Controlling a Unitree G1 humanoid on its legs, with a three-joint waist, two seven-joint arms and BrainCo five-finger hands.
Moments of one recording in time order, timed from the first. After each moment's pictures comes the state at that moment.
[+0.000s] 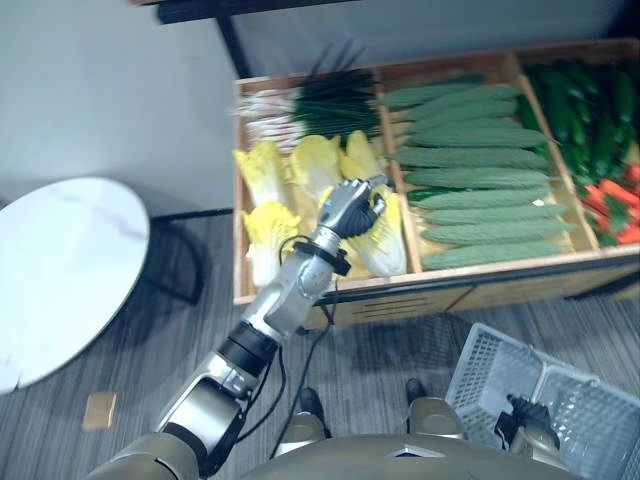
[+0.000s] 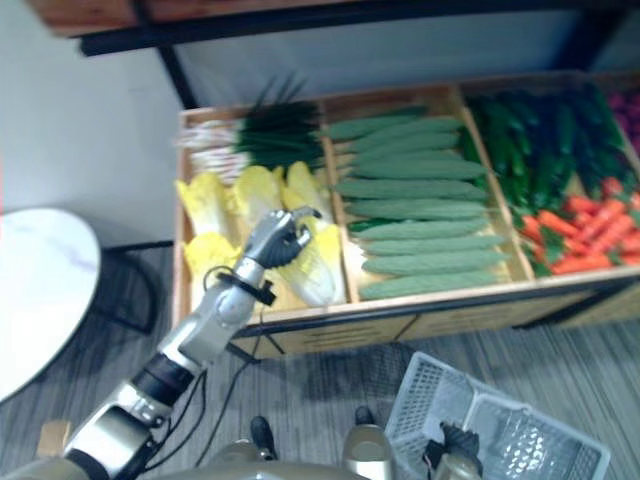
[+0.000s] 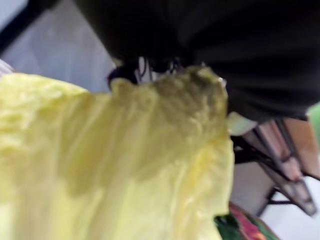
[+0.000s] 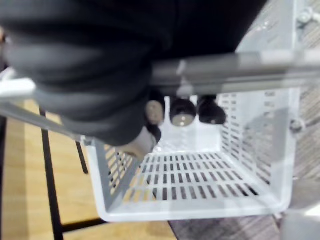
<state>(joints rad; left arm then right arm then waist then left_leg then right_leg) -0.32 0.20 -0.51 0.07 0.56 -0.13 0.22 0.08 -0.09 -0.47 0.80 0.05 -0.01 -0.27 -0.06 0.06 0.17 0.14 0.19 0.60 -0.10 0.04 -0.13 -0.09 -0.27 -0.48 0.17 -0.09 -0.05</state>
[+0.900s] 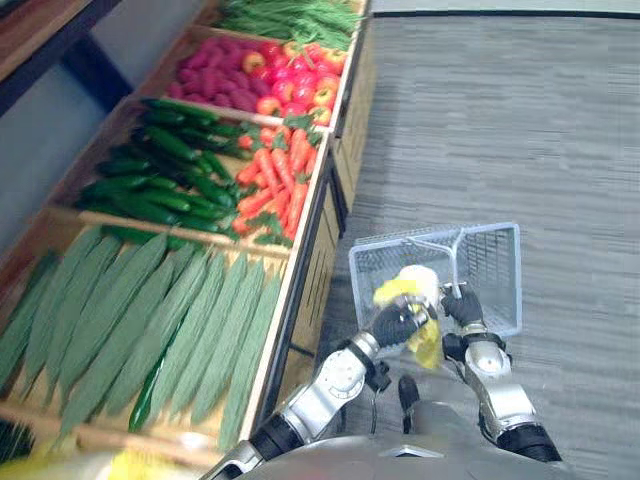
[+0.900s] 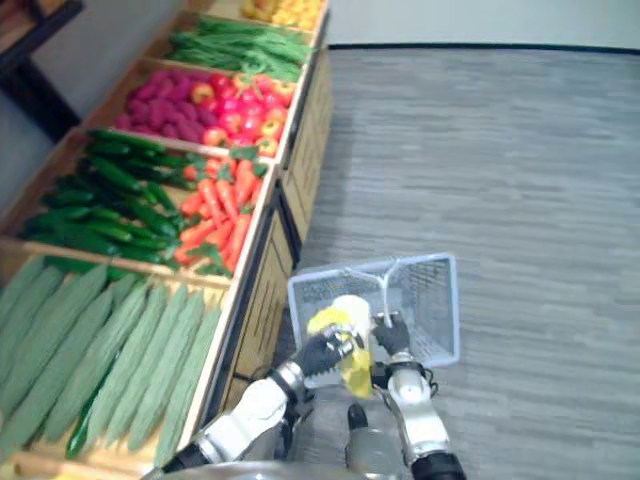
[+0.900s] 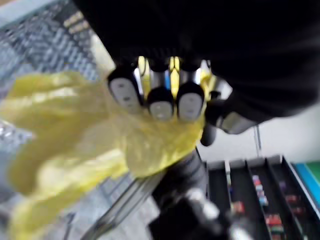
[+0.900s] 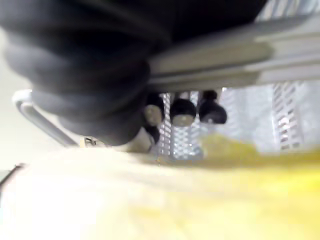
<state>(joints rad) -0.07 0.11 -0.77 0.33 0.19 -0.21 -0.03 0.09 -0.13 0.19 0.18 -0.01 -0.01 -0.13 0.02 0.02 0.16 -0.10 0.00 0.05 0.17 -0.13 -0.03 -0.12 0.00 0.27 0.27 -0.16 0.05</state>
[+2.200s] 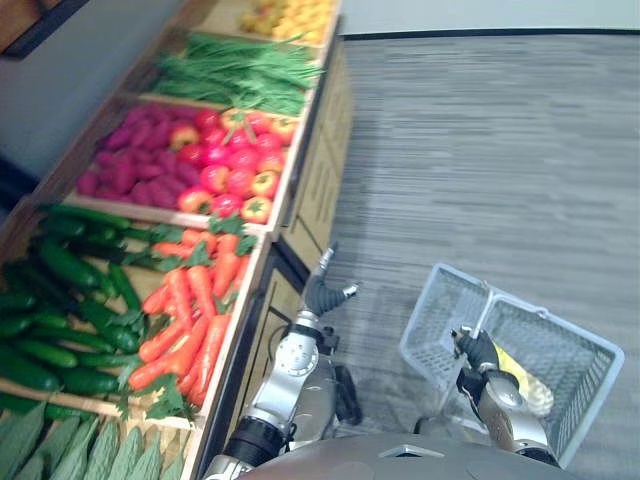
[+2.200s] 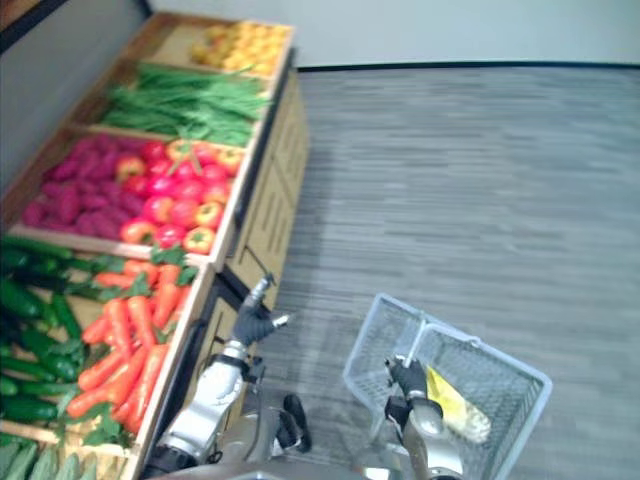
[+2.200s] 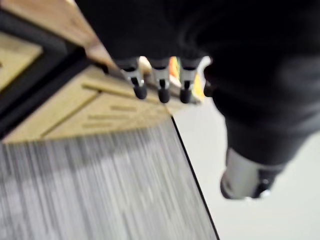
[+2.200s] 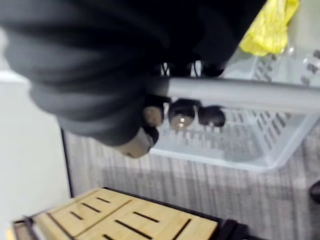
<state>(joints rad) 0.12 0.06 -0.19 0.11 0.22 -0.16 0.18 0.10 -0.12 -0.10 0.66 0.21 0.00 -0.10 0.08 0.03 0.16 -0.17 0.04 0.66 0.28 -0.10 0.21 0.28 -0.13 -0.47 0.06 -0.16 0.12</state>
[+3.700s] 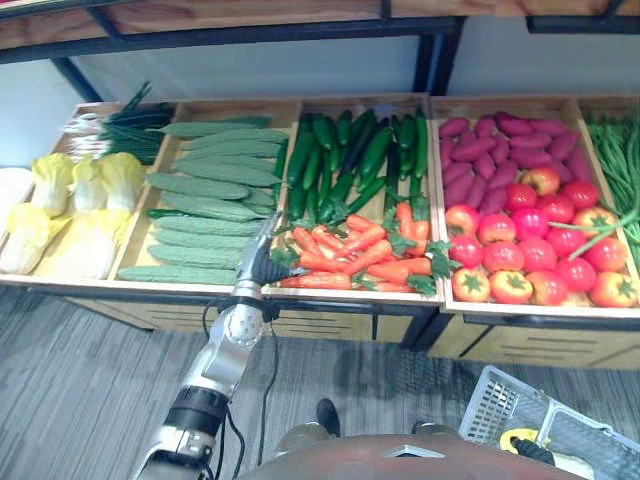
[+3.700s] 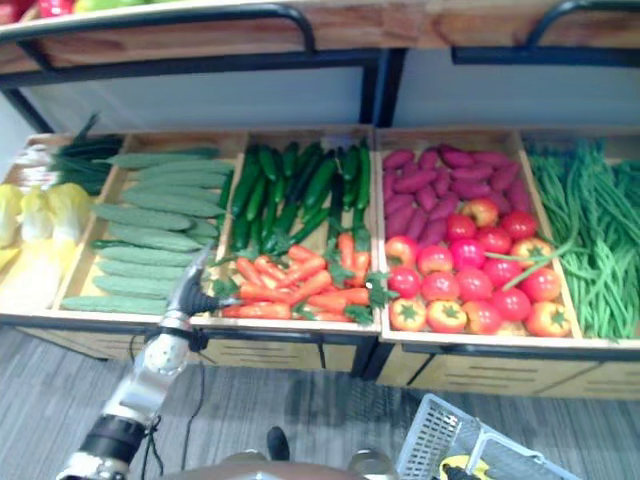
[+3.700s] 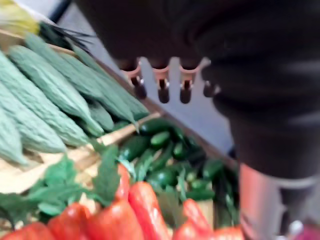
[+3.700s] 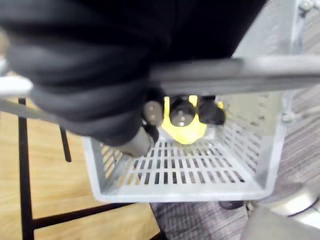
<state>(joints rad) -0.19 0.39 -0.30 0.37 0.66 -0.13 0.19 0.15 -0.08 -0.52 1.02 0.07 -0.01 -0.20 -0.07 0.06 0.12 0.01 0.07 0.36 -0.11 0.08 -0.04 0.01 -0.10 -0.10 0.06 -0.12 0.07</state>
